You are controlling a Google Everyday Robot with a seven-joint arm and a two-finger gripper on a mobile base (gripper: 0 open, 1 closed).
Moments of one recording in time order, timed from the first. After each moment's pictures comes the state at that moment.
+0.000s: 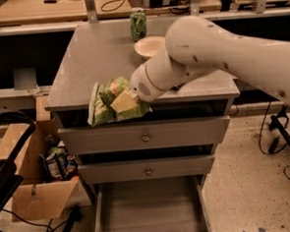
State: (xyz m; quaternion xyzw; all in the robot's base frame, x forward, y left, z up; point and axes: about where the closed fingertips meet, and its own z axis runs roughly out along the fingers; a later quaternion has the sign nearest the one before) arm 0.584 0.041 0.849 -0.47 0.79 0.21 0.33
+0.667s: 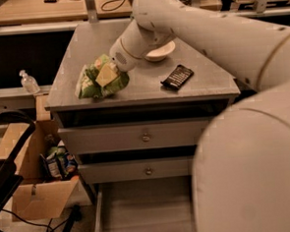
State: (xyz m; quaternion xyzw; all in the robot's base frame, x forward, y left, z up) arm 0.688 0.088 0.860 -0.48 0.80 0.20 0.29
